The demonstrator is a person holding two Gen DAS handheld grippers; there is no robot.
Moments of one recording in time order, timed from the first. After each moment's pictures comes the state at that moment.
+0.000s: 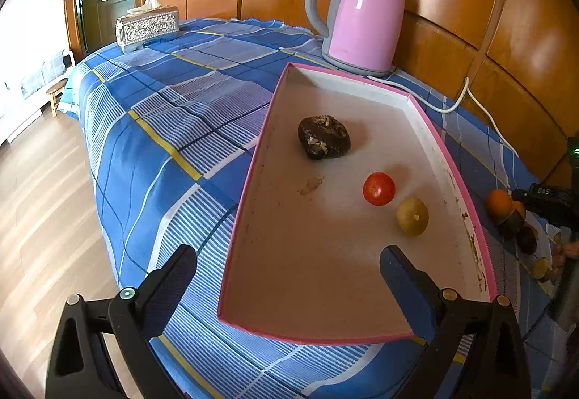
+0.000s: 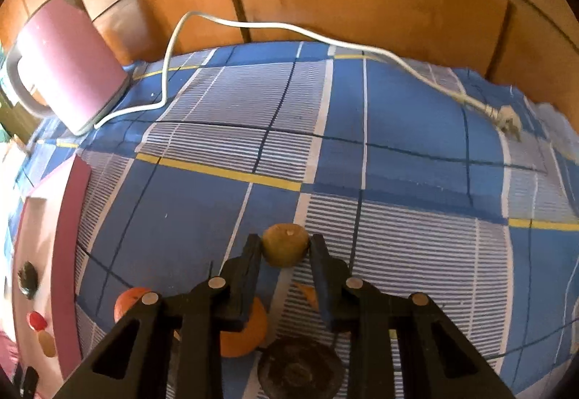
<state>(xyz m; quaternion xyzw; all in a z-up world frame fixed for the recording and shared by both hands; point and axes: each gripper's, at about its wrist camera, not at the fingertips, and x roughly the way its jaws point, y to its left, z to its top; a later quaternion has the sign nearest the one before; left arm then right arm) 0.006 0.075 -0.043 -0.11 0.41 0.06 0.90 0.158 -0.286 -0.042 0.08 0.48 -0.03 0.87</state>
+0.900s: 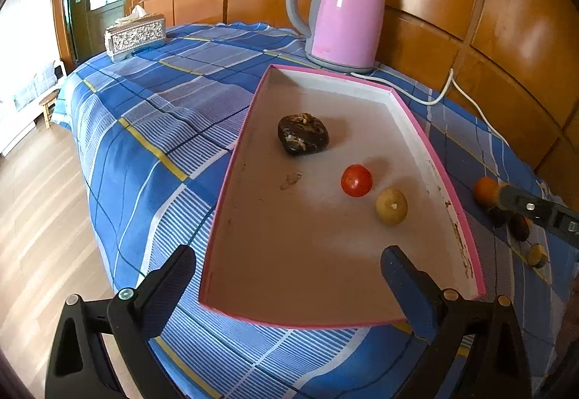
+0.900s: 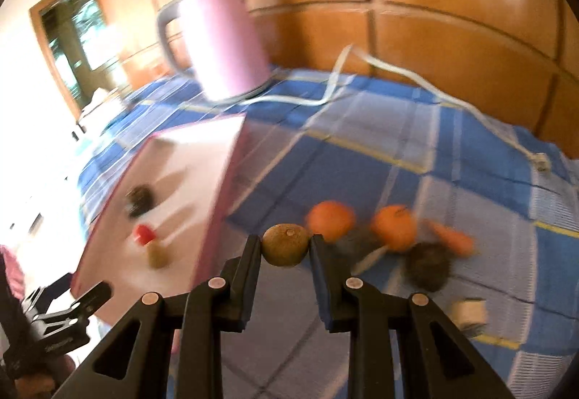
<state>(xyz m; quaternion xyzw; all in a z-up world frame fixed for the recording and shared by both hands) -0.001 0.061 -0.038 -0.09 0.41 0.04 0.91 0.061 -0.188 0.006 0.04 0.42 0.14 0.90</state>
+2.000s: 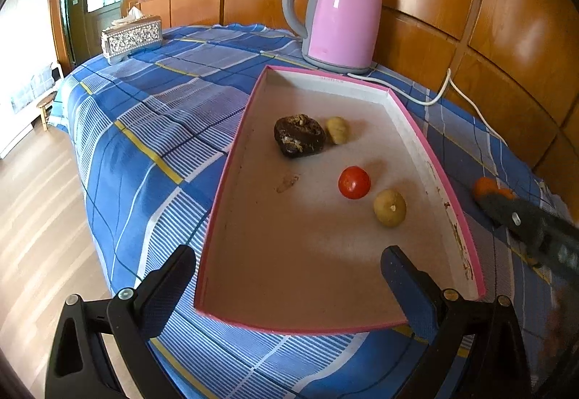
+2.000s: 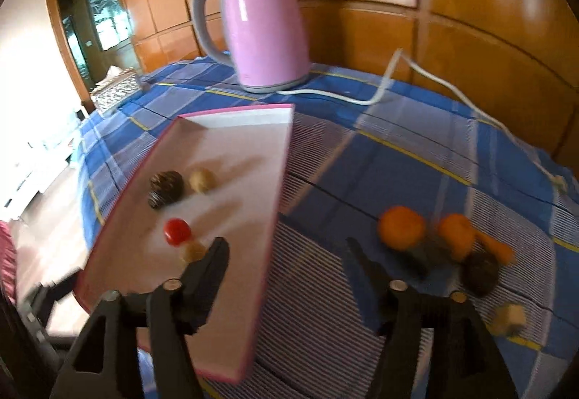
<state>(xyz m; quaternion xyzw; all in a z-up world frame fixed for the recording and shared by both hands) 0.001 0.061 -0.037 -0.09 0.41 0.04 0.91 0.056 -0.139 0.002 0.00 0.41 0.13 0.90</state>
